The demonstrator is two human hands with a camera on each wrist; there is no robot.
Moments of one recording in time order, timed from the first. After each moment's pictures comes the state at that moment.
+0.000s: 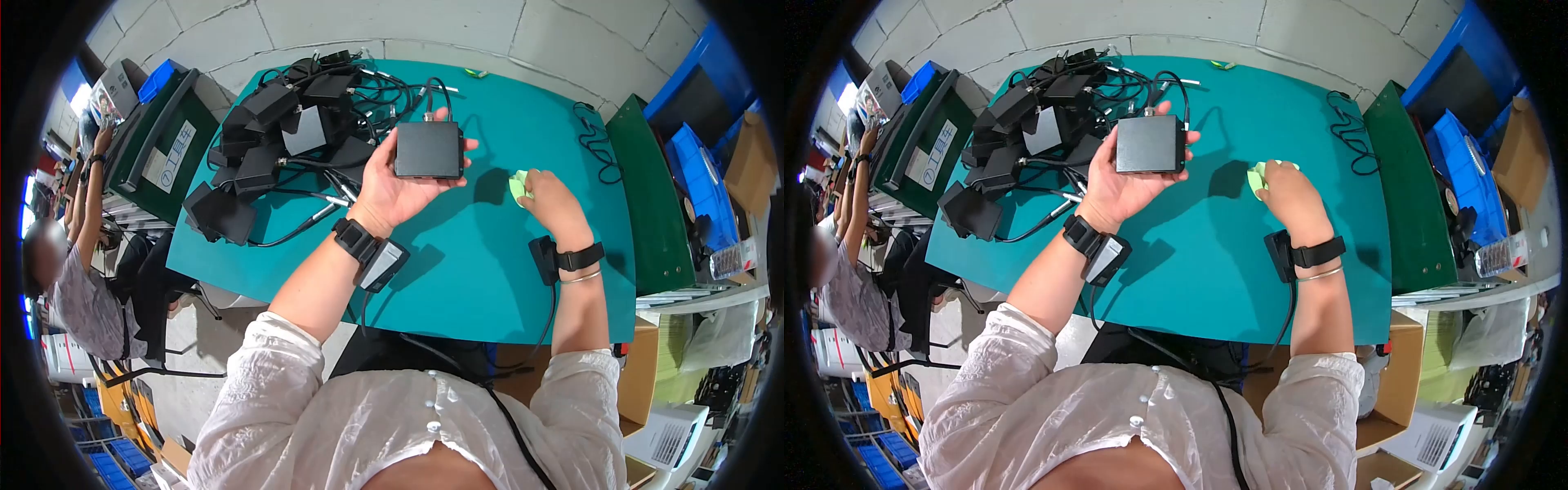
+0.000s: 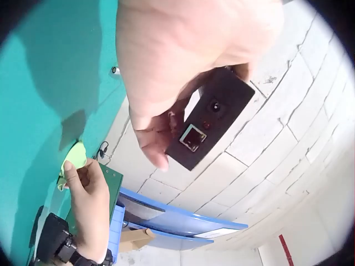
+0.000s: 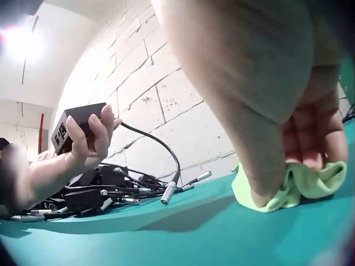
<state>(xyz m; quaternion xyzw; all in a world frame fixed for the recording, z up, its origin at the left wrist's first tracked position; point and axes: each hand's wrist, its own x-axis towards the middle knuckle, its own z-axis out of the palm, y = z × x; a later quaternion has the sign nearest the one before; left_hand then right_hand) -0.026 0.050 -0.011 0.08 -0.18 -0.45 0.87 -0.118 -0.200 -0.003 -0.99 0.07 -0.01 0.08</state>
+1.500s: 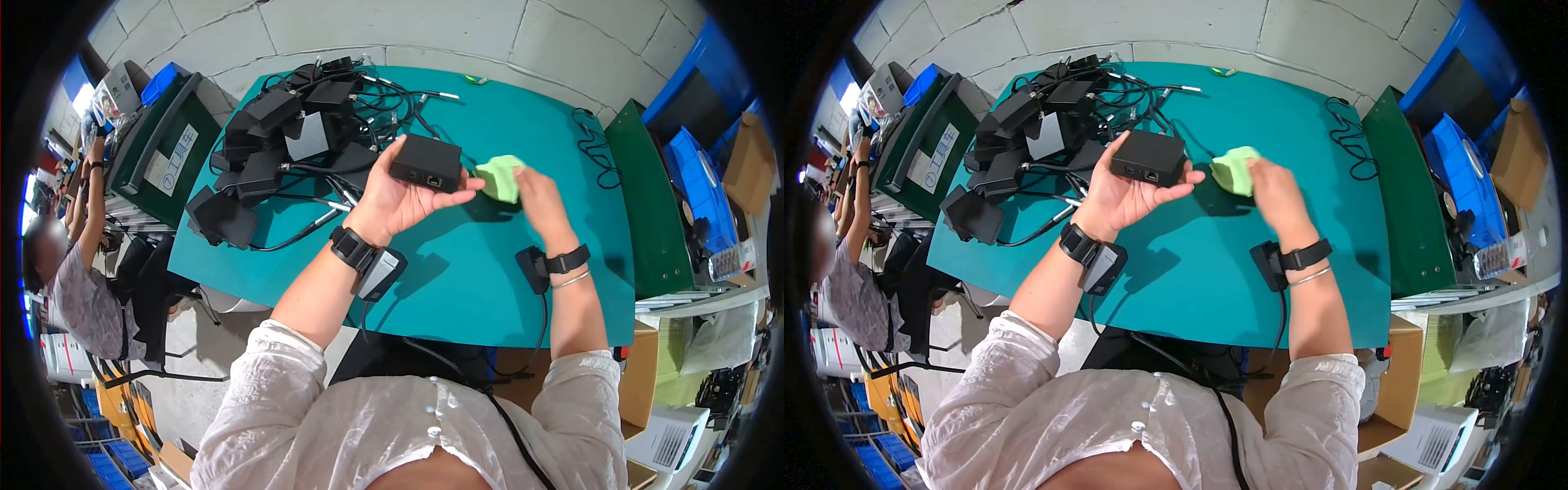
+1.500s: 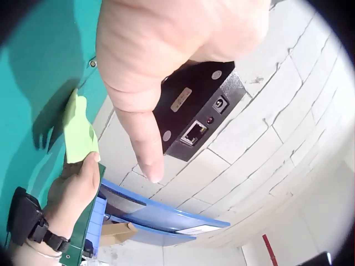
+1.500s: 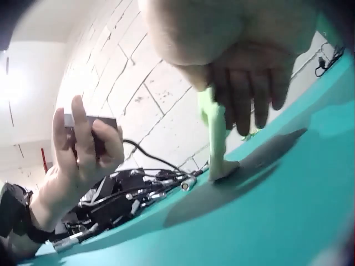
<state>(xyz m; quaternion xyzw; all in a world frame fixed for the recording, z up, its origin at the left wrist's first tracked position) -0.029 0.056 -0.007 0.06 -0.09 -0.49 0.86 -0.102 -0.189 -0.014 -0.95 0.05 -0.12 0.30</state>
